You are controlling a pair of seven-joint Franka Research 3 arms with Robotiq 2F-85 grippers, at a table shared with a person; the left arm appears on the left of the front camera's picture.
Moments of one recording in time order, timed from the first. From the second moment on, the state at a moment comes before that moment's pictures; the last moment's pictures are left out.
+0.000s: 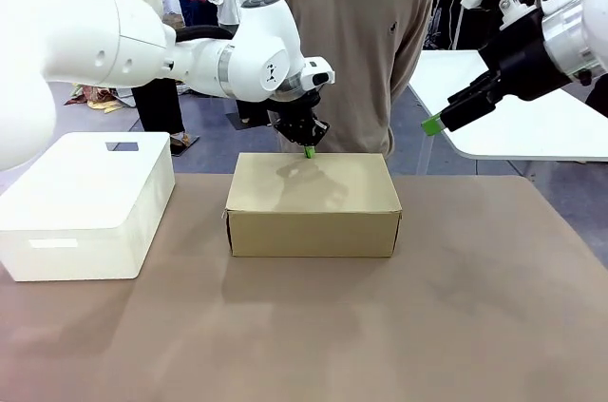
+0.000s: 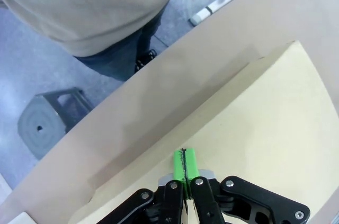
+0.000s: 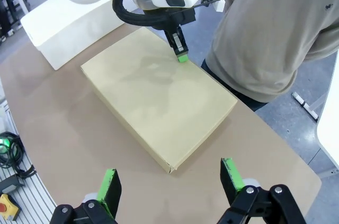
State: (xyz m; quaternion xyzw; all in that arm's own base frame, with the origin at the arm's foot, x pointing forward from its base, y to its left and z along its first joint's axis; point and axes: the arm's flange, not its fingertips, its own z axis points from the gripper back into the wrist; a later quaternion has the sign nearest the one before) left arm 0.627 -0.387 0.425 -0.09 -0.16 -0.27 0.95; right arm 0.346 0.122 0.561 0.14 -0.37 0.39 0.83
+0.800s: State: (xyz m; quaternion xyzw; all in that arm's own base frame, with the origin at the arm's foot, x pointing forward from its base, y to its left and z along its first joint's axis) left arm 0.605 -0.379 0.488 -0.08 -0.18 -0.25 0.95; right arm 0.346 0.122 0.561 0.14 -0.37 0.39 0.83
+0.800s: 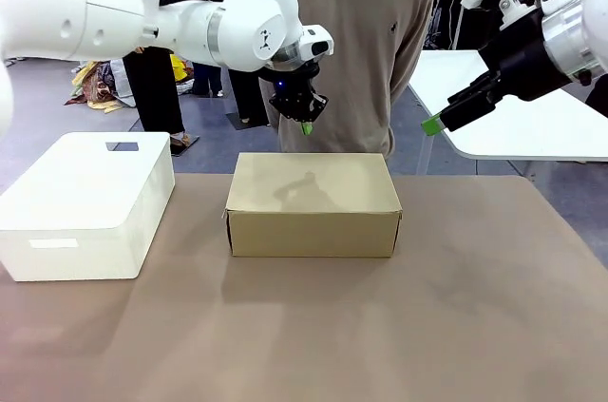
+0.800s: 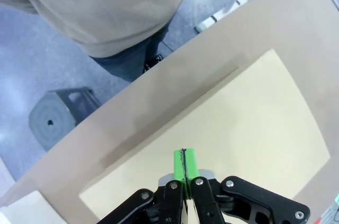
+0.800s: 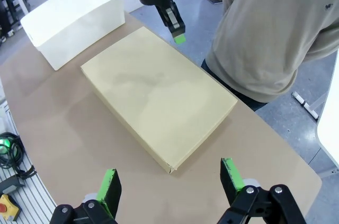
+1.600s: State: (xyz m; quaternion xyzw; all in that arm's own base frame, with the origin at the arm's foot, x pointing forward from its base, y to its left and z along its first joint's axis) left arm 0.606 -0.383 0.487 -0.08 -0.17 -0.25 0.95; right arm 0.346 0.121 0.561 0.14 -0.37 0.39 0.83
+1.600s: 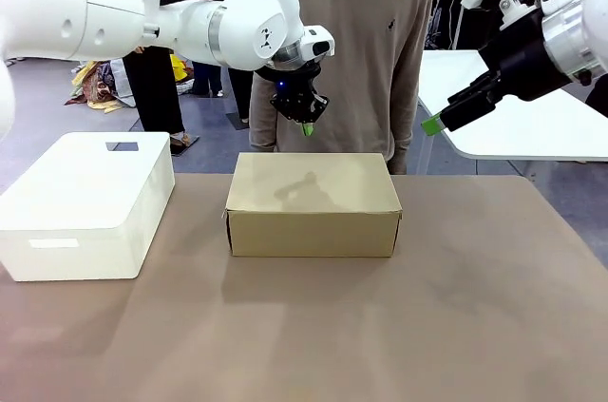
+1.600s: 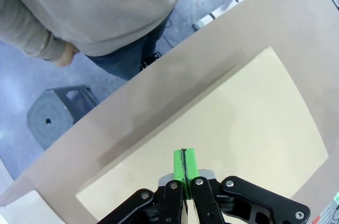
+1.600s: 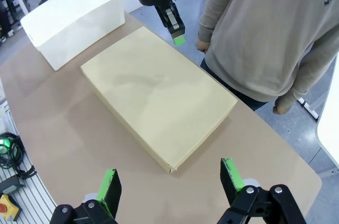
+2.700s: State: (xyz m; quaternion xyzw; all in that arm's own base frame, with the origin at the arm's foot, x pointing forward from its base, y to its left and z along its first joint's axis) left arm 0.513 -0.313 0.508 -0.05 -0.19 -0.27 0.94; right arm 0.346 0.121 0.561 0.14 -0.37 0.39 0.83
